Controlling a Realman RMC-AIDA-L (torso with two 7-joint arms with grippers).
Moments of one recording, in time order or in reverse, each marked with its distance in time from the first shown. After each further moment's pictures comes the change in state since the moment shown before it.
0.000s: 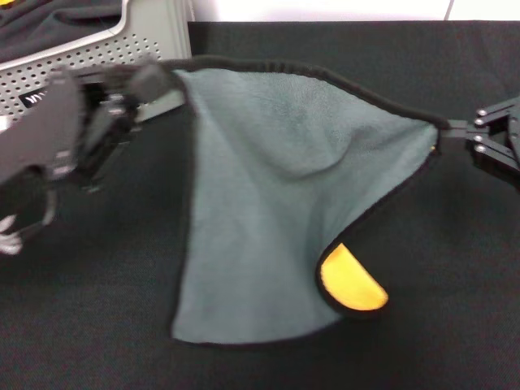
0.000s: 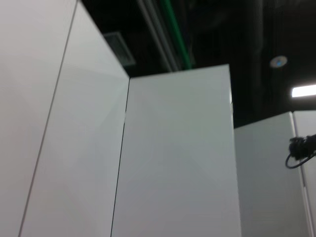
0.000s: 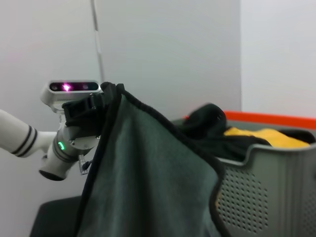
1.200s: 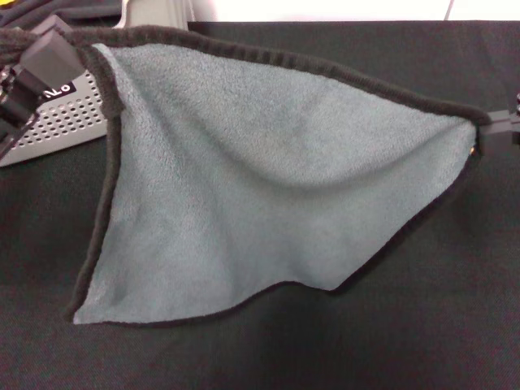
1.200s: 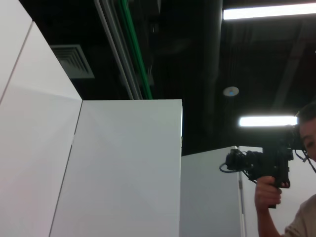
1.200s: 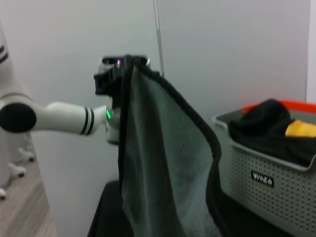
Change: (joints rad) left arm 0.157 0.023 0.113 0.411 -0.201 0.019 -0.389; right arm 0.071 -0.076 0.014 -0.260 0.024 -0.207 0.329
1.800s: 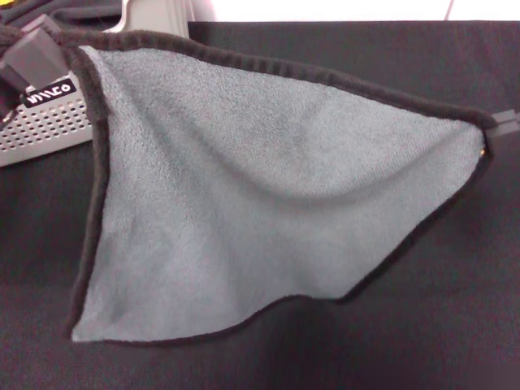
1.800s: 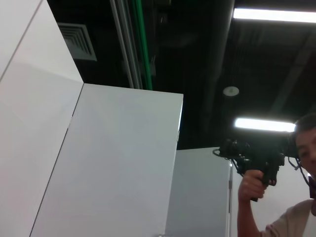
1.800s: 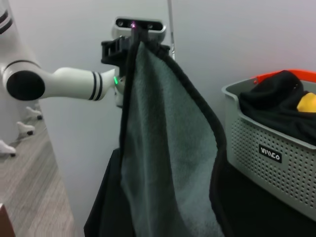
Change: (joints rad) left arm -0.002 0.031 0.002 0.028 -0.006 0.000 -0.149; right arm 0.067 -0.026 0.005 -0.149 -0.055 -0.067 0.148
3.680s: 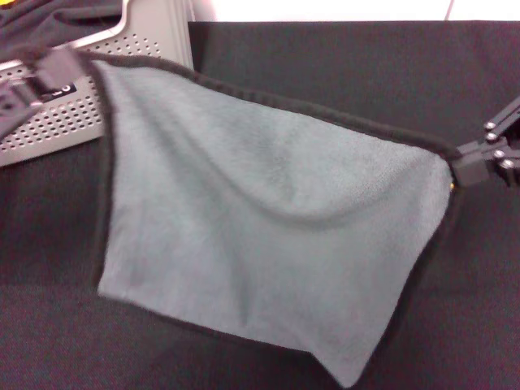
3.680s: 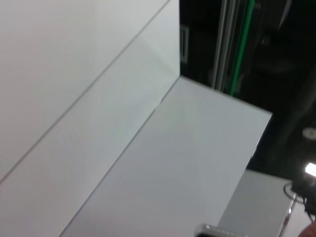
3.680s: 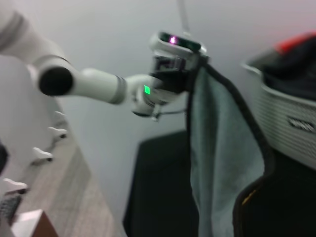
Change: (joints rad) left arm -0.138 0.072 -0.012 -0.473 0.075 -0.012 -0.050; right arm 0.071 0.030 -0.034 0.086 -0.068 -0.034 0.111
